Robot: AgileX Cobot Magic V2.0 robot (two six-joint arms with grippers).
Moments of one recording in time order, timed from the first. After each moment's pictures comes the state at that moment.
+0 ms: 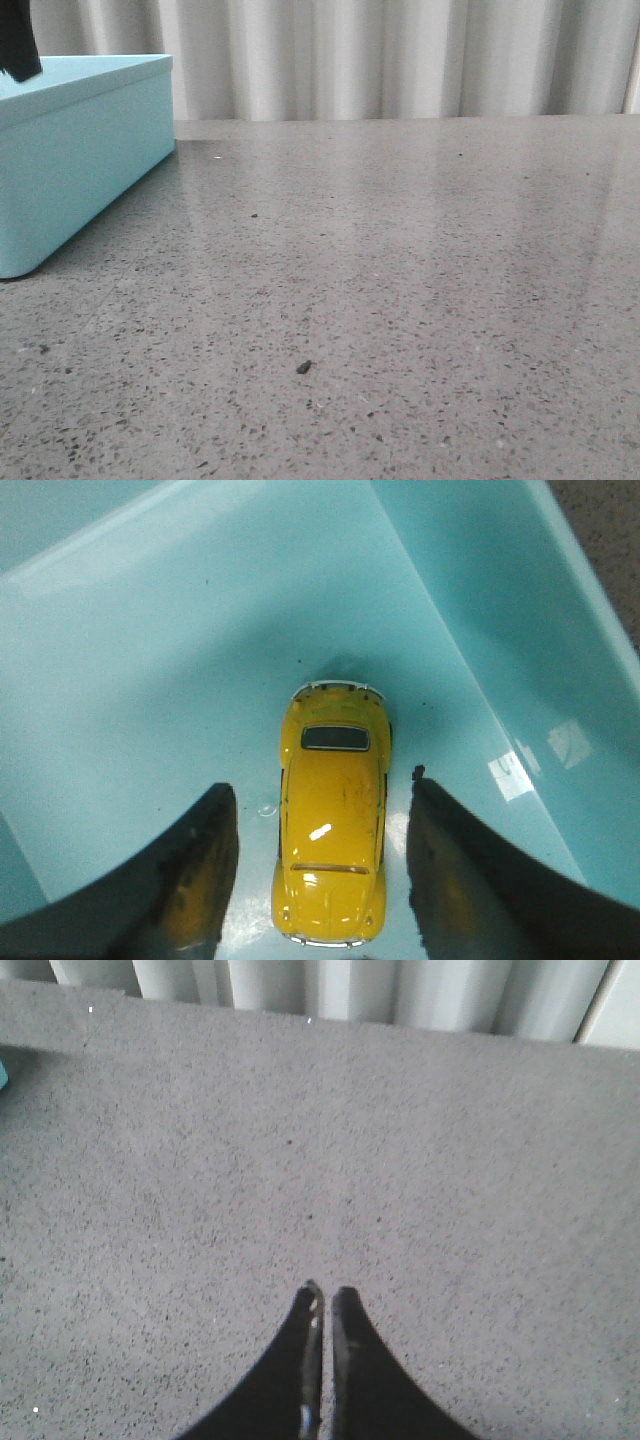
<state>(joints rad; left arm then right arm) -0.10 1.74 -1.73 -0.13 1.24 0.39 0.04 0.77 -1.05 0.05 0.82 -0.08</state>
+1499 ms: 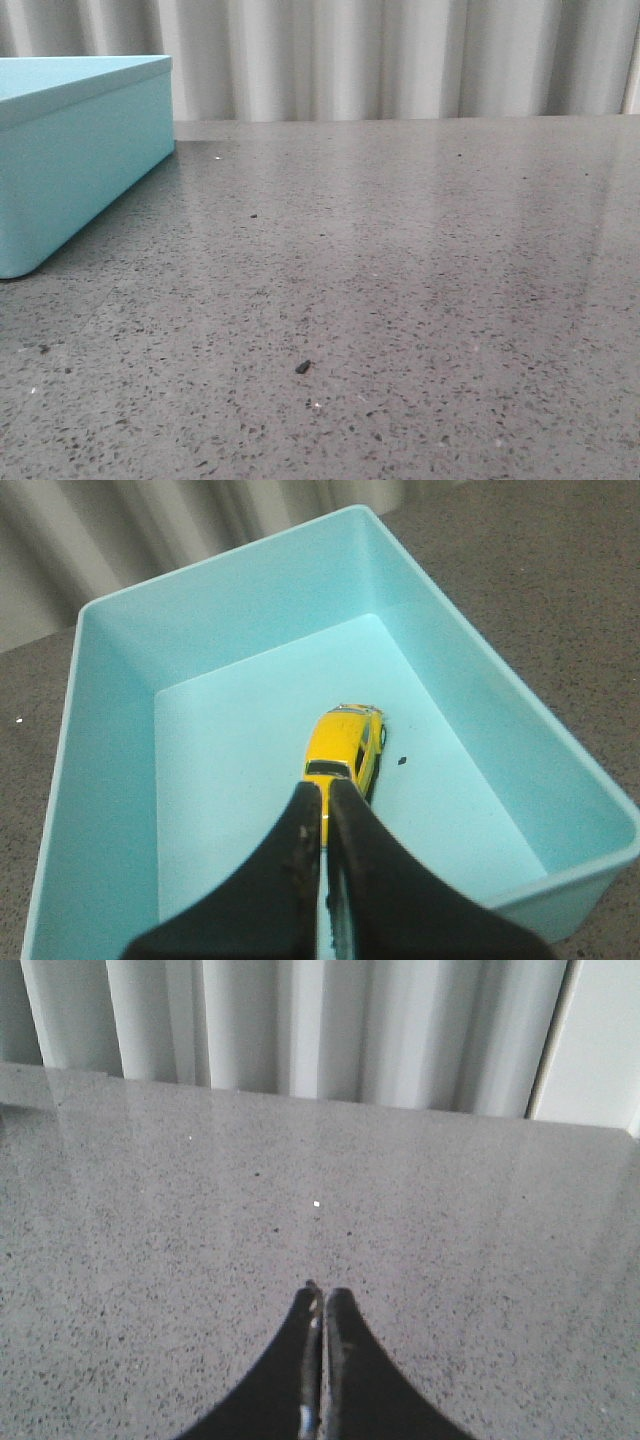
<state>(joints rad) -0.10 0.68 -0.68 -0.18 0.48 0.39 0.04 0.31 -0.32 -0.04 0.22 -0.03</state>
